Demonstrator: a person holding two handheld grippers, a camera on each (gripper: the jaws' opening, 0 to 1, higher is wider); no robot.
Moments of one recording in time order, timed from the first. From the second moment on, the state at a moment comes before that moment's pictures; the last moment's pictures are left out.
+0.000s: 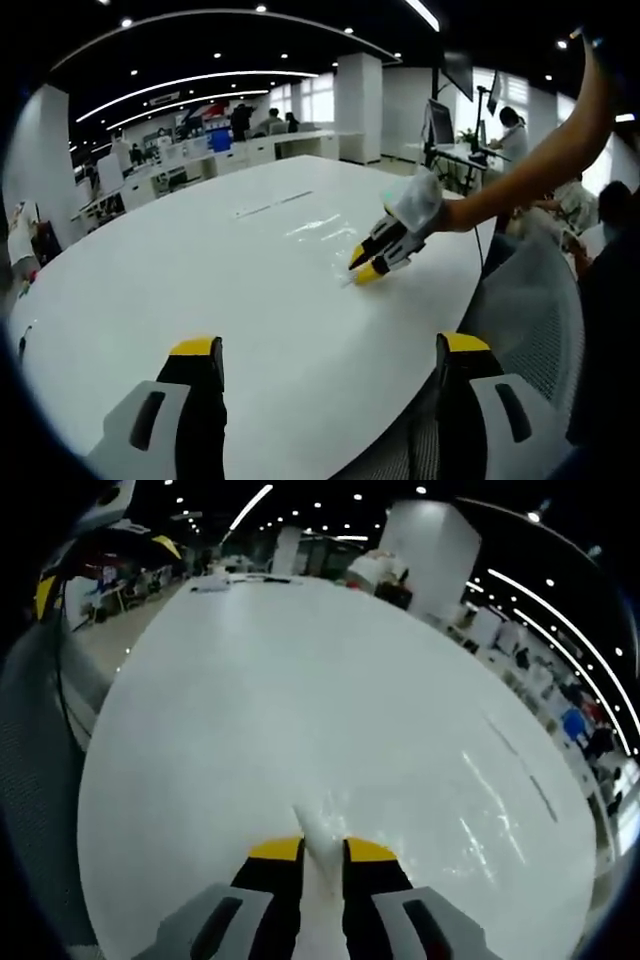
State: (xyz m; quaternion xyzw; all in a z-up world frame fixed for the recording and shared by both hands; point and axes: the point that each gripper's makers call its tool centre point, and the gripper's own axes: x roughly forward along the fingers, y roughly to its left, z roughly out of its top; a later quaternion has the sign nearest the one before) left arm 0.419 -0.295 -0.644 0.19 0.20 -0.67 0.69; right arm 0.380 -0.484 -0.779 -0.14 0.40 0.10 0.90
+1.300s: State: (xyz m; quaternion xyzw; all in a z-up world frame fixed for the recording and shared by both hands) left arm 0.407 -0.300 -0.658 0.21 0.20 -0.69 0.66; right arm 0.357 -0.427 -0.751 -0.17 0.38 0.22 0.88
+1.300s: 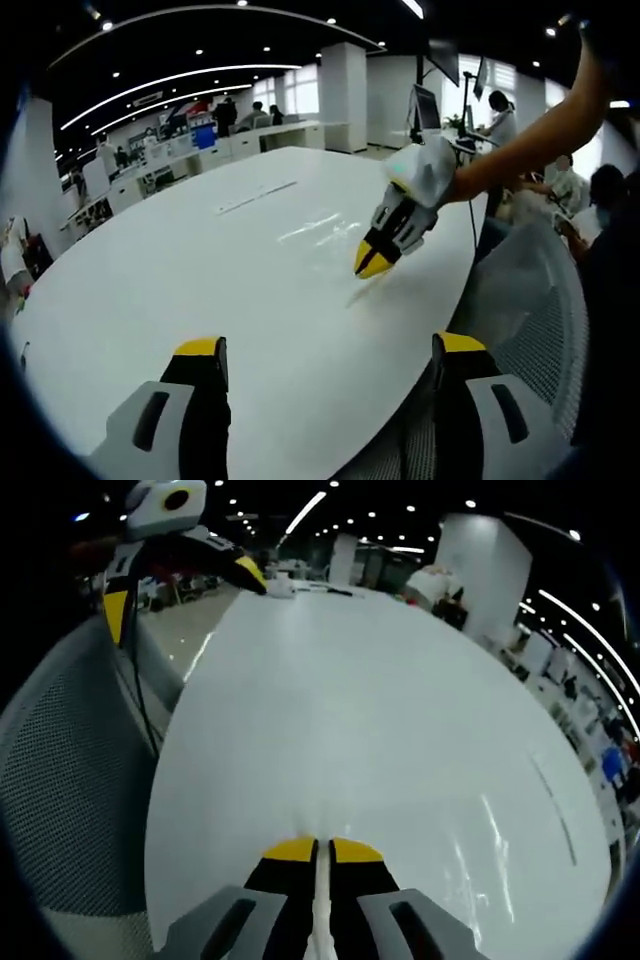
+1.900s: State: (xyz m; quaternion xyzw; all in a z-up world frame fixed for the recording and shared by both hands) left arm 0.399 -0.299 -0.668 0.22 0.20 -0.70 0.64; right arm 0.346 -0.397 -0.744 -0.19 0.38 0.27 0.86
